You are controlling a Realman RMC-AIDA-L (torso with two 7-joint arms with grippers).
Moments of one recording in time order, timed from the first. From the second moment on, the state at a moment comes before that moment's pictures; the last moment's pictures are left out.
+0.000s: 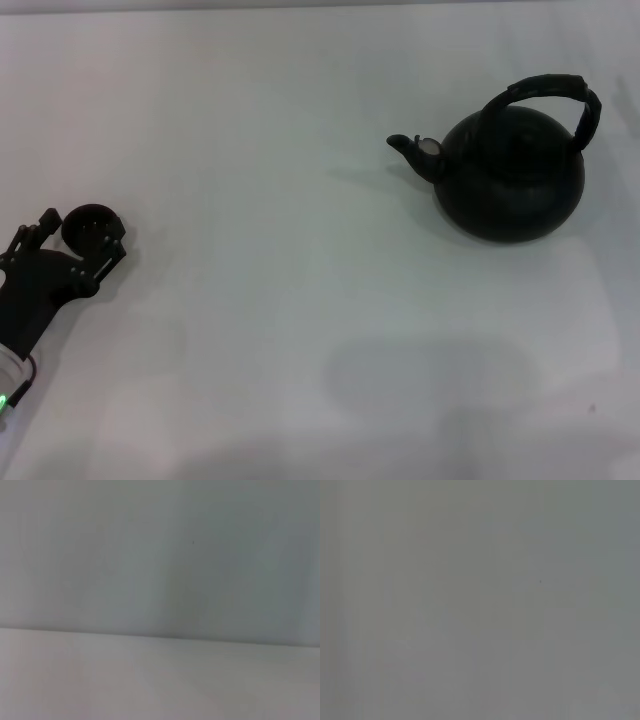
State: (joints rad) left arm -0.19 -2.08 -0.45 -0.14 -0.88 -1.20 2.78; right arm 0.44 2.03 -1.09 -0.10 -0.36 -1.06 0.32
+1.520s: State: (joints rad) left arm -0.20 -2.08 -0.45 -0.13 -0.88 -1.17 2.78; right arm 0.44 2.03 -1.10 -0.10 -0.36 -1.06 0.32
